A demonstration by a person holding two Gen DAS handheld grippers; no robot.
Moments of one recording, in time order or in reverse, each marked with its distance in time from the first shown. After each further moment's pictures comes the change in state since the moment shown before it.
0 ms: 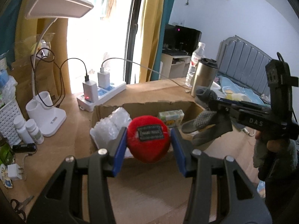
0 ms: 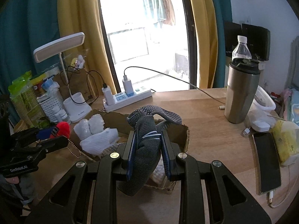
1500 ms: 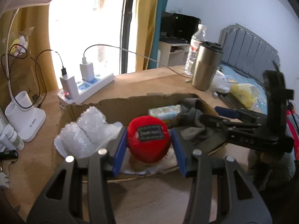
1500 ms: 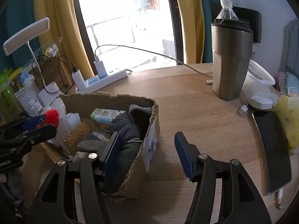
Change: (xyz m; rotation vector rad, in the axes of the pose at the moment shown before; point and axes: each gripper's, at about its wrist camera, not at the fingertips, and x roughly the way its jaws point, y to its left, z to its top) left arm 0.076 -0.028 0.007 0.033 0.083 0.007; right arm 0.050 -0.054 -0.031 0.070 0.085 -0.055
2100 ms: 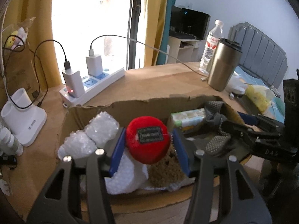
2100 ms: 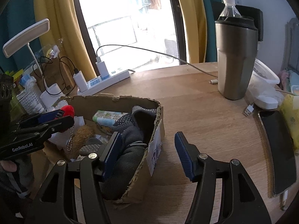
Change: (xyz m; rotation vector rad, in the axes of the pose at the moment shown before) left arm 0.037 0.028 0.011 -0.031 0.045 0.045; right arm 0.011 0.003 0.002 0.007 0.012 0.023
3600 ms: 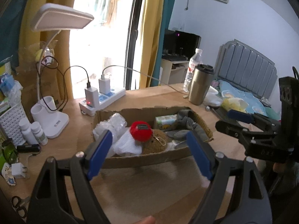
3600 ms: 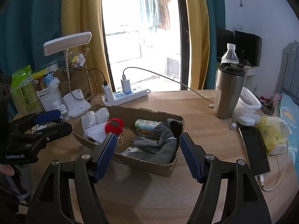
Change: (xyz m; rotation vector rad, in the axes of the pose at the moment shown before) left arm -0.131 -0.003 -0.032 -0.003 -0.173 -0.047; right arm -0.110 0.084 -0.010 -0.107 -0.134 -0.058
